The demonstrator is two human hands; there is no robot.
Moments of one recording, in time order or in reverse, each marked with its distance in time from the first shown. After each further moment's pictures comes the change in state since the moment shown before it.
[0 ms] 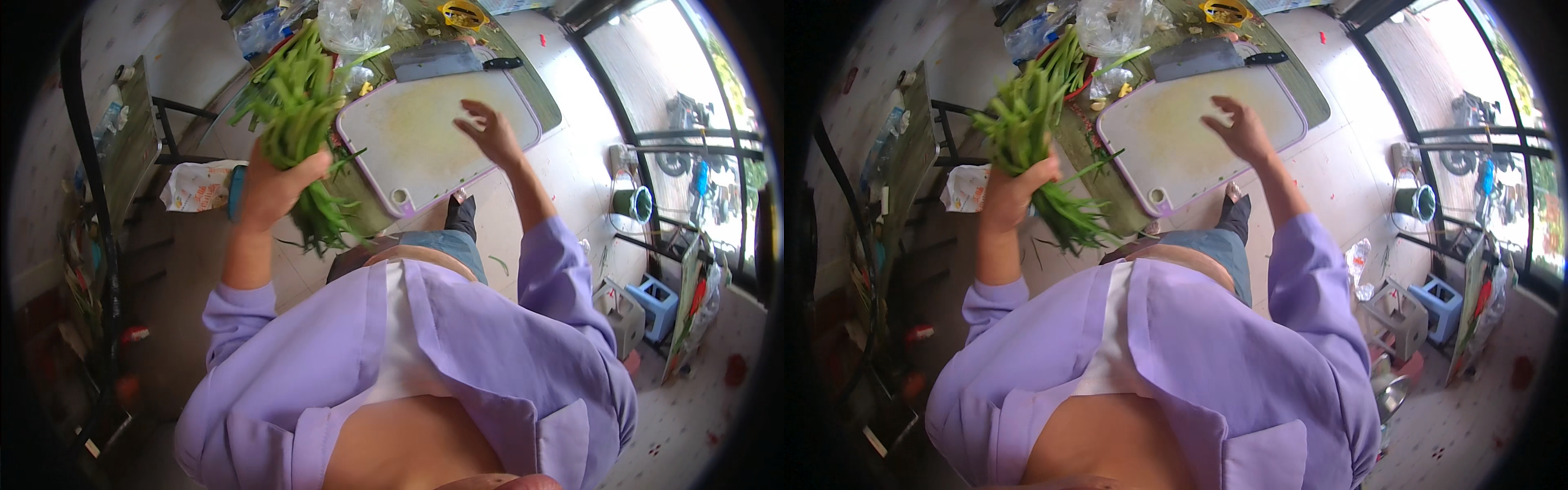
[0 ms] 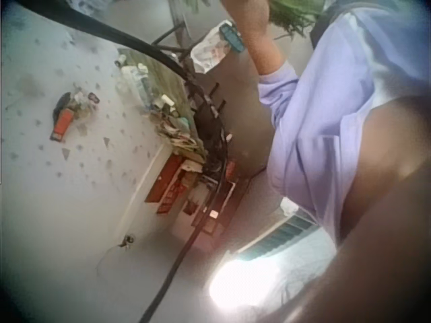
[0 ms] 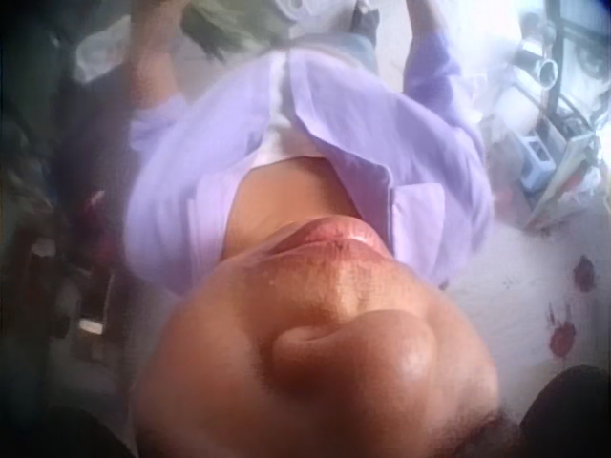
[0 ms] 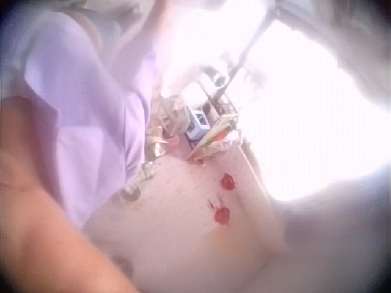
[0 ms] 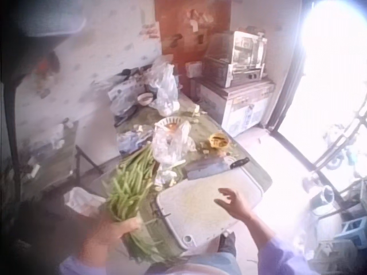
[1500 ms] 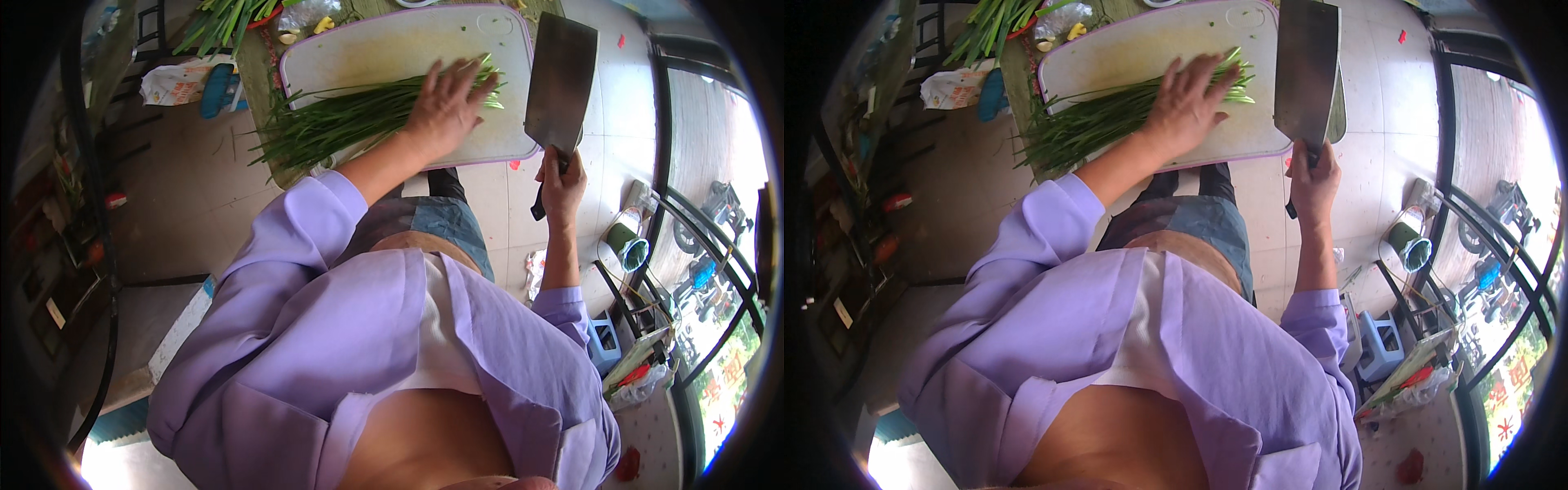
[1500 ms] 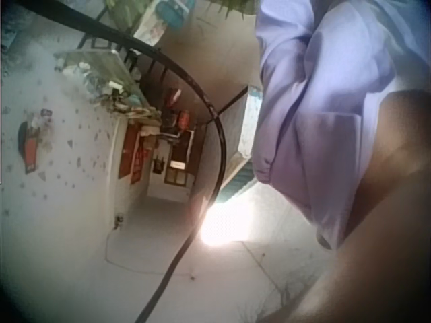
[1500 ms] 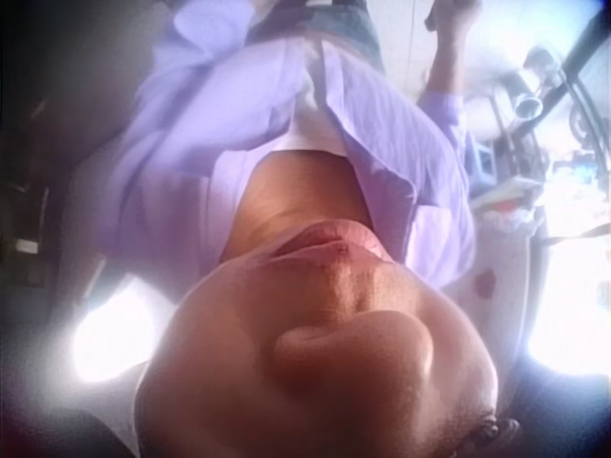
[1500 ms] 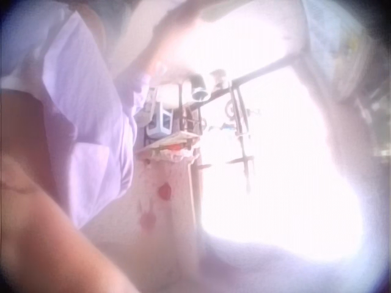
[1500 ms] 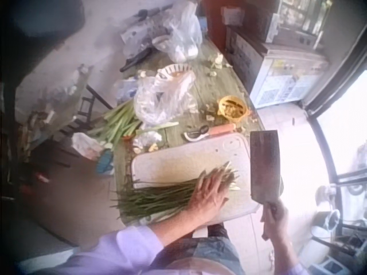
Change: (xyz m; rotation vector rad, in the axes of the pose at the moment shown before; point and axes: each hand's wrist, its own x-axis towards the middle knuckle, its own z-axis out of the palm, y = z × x) left_hand 0.160 -0.169 0.272 1.244 0.017 0.307; right_hand -0.016 0.119 -0.130 0.177 0.130 0.205
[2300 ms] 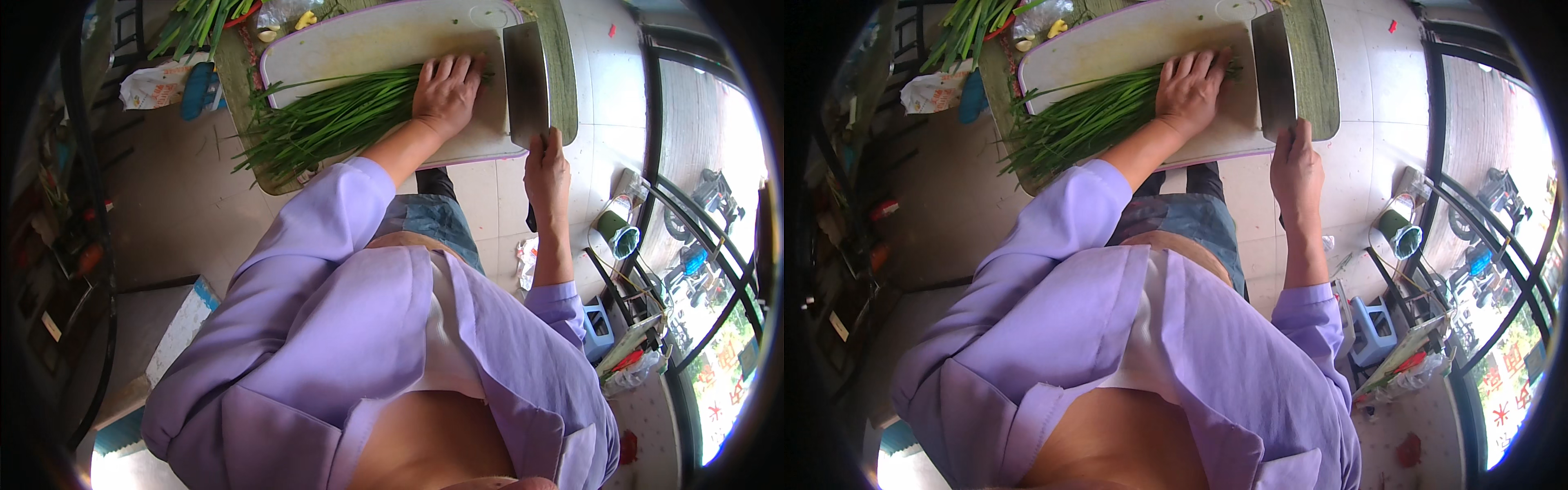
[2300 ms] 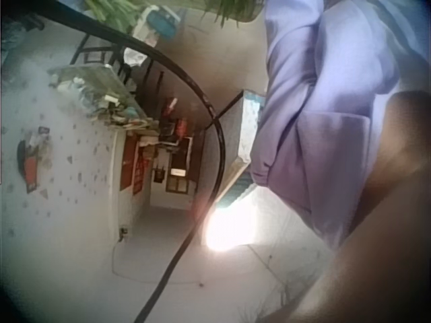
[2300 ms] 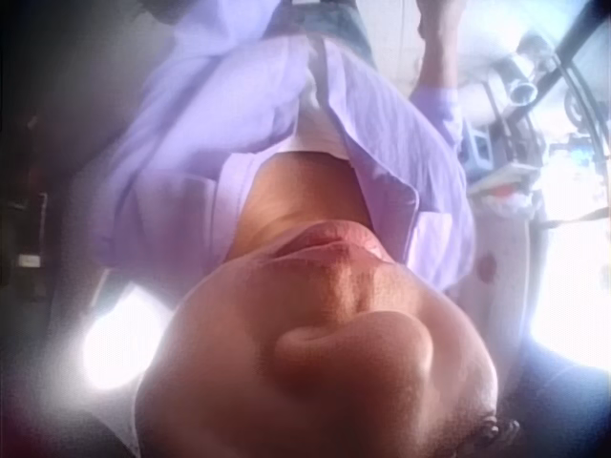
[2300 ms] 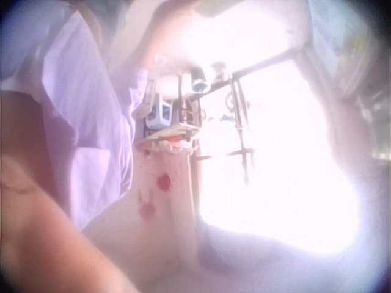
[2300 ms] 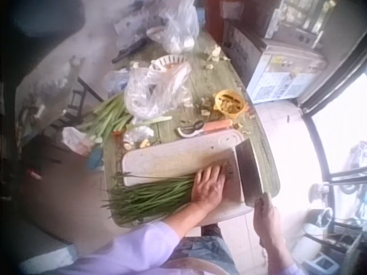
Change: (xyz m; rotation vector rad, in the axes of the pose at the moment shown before) left_hand 0.023 0.002 0.057 -0.024 0.201 -0.218; right_hand 0.009 -0.008 0.016 -0.591 -0.112 0.027
